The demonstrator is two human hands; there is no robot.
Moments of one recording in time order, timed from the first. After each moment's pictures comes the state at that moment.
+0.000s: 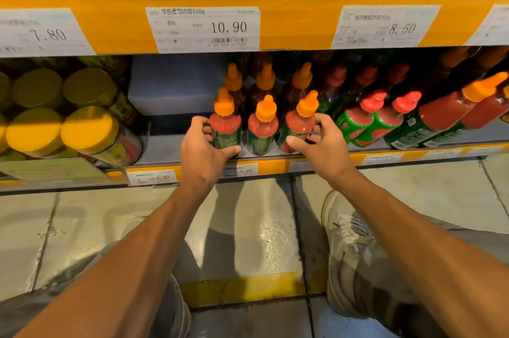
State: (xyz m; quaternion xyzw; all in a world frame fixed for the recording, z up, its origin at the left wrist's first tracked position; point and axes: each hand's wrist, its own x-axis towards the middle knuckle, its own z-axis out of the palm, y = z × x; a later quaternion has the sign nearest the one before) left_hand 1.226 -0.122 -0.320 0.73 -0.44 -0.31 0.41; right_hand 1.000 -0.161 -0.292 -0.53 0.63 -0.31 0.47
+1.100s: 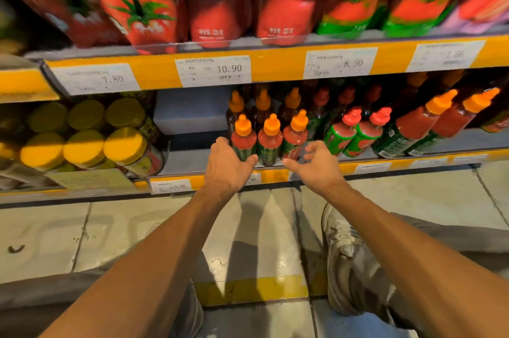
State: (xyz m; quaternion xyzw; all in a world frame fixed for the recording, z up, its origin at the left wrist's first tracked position) left_hand 1.190 -0.107 -0.258 0.78 -0.47 -0.34 0.25; right_hand 0.997 -0.134 -0.271 -0.57 0.69 -0.20 0.40
